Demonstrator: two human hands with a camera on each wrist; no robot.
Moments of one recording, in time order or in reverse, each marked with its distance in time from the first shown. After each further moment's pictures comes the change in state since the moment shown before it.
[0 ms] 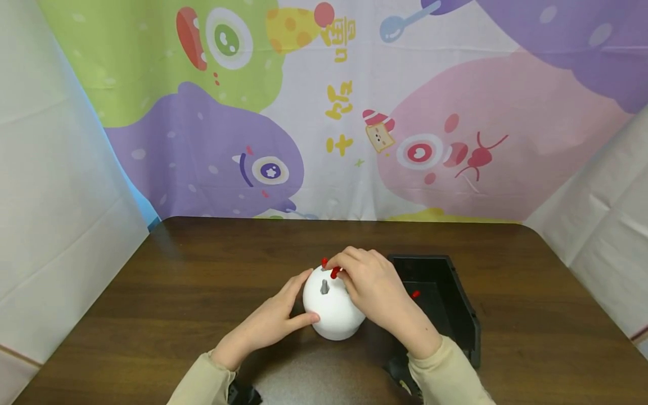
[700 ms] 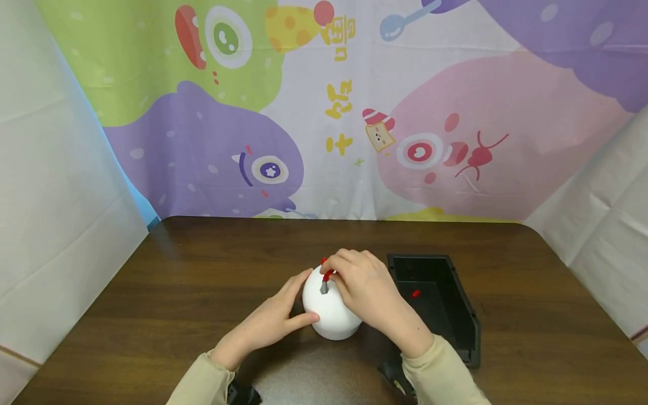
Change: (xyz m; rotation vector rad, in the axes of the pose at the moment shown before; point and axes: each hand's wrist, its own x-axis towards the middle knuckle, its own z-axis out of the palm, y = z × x) left_hand 0.000 0.000 0.000 -0.008 -0.004 -0.006; right_hand 0.001 -0.003 0.009 -0.005 0.011 -0.040
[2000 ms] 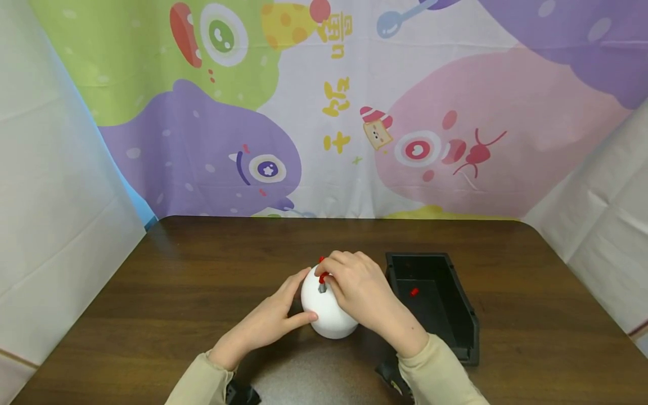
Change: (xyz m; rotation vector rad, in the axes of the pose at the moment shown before) left_hand 0.001 -0.003 0.002 0.015 0.022 0.010; right_hand -0.001 -0.002 0.005 -0.009 -0.037 -0.020
